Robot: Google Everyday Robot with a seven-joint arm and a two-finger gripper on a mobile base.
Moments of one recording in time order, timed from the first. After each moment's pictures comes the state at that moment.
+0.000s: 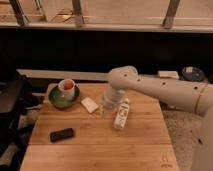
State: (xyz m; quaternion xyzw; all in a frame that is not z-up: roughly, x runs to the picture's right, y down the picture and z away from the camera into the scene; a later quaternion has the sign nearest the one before) arm -0.016 0.141 0.740 -0.40 0.13 0.61 0.67
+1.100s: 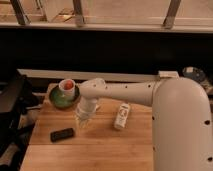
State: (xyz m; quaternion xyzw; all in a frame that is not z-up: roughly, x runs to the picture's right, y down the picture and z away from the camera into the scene) arm -0.133 0.202 0.775 -0.48 0.11 0.52 0.70
